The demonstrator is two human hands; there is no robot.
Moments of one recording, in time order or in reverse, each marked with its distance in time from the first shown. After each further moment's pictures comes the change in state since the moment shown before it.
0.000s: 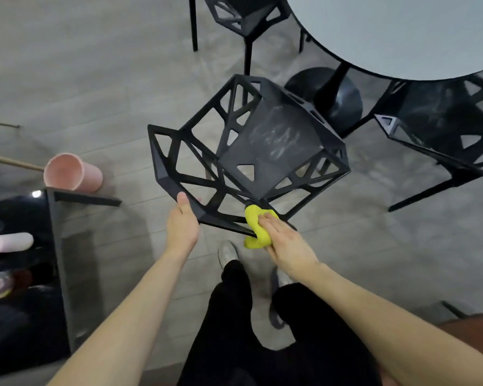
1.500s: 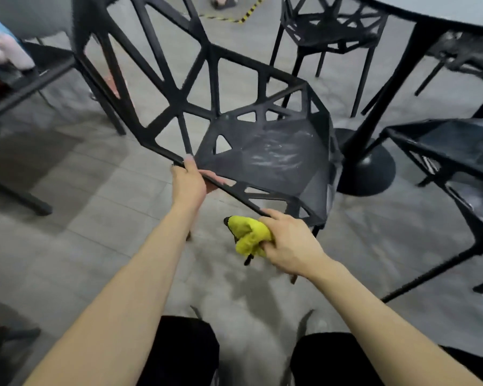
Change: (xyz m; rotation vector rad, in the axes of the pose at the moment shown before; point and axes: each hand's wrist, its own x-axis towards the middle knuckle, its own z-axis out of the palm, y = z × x) left_hand -0.086 -0.156 0.404 -1.025 0.446 0.211; right_hand -0.139 0.341 0.017 -0.287 -0.168 -0.475
